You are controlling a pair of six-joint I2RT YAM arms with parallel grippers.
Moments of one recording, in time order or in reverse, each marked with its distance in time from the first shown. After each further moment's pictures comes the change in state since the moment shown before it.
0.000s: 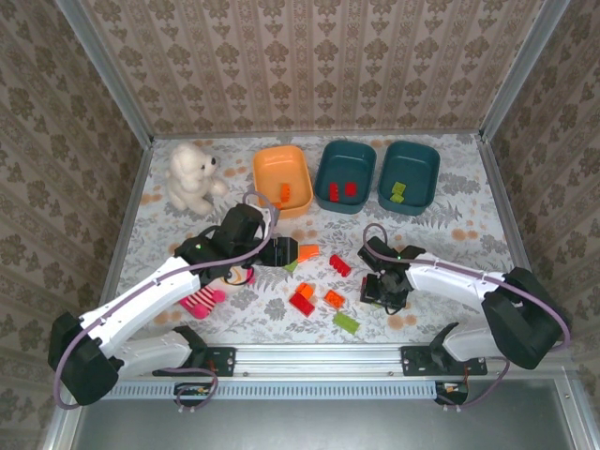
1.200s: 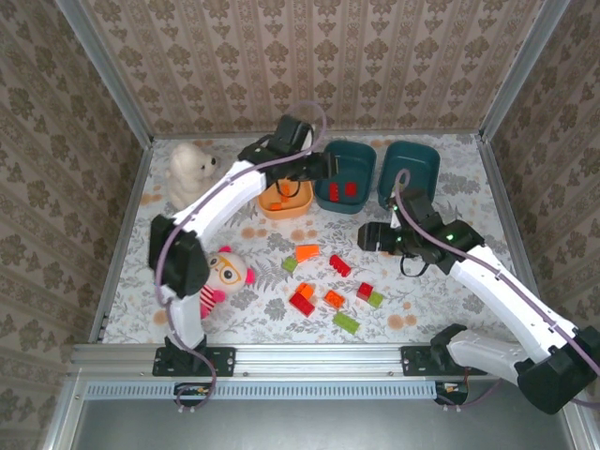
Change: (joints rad) left arm 0.115 0.757 0.877 -0.091 0.007 0.042; right arm -0.127 -0.274 0.363 -0.132 0.045 -0.370
